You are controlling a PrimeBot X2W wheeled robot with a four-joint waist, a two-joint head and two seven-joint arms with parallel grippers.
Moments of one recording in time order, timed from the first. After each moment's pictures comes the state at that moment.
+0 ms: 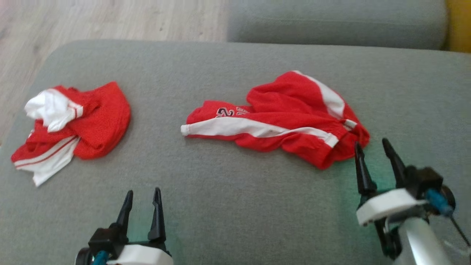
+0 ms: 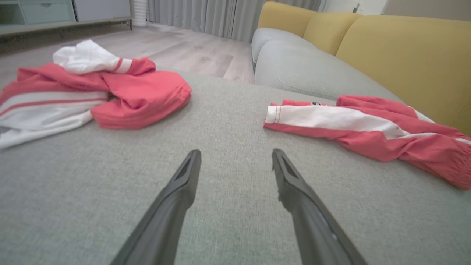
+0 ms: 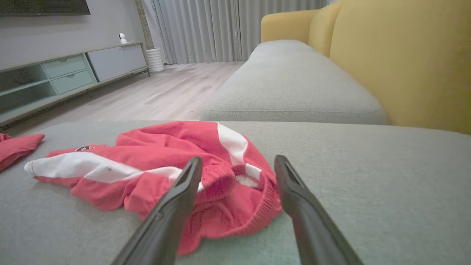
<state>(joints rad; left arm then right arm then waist) 0.01 0.05 -0.19 0.36 -0.30 -0.03 -0.25 -0.19 -0.09 0.05 0.48 0.13 0.13 -0.25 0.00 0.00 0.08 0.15</state>
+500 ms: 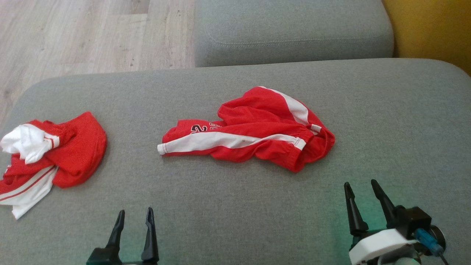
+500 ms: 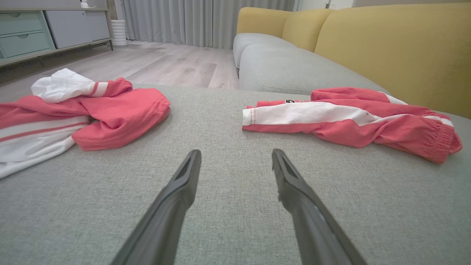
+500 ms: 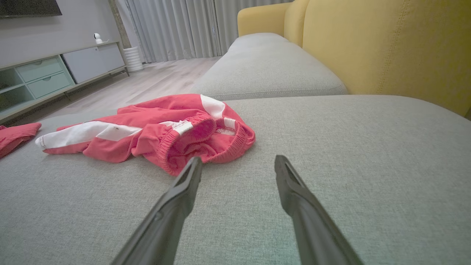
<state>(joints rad) 0.10 0.05 -0.13 0.33 -0.20 0.00 -0.25 0.03 -0.05 0.06 0.38 0.10 0.13 -0.25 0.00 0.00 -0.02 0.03</state>
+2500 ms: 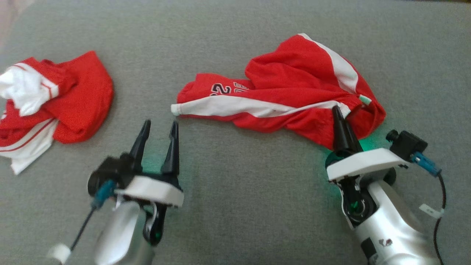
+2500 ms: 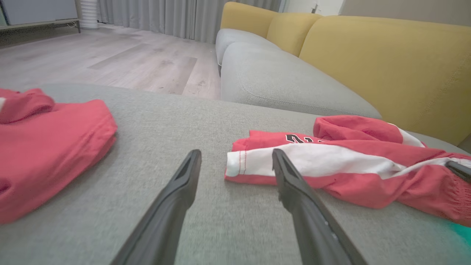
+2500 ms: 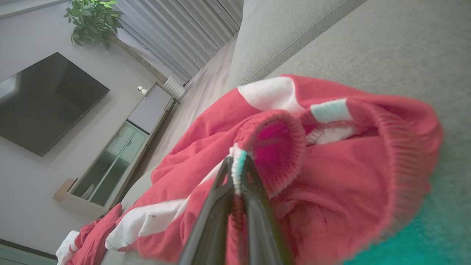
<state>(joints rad) -0.32 0.05 -0.25 0.48 -0.32 -0.12 -0.25 -0.39 -0.07 0.33 0.59 0.86 0.13 -0.25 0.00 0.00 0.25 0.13</state>
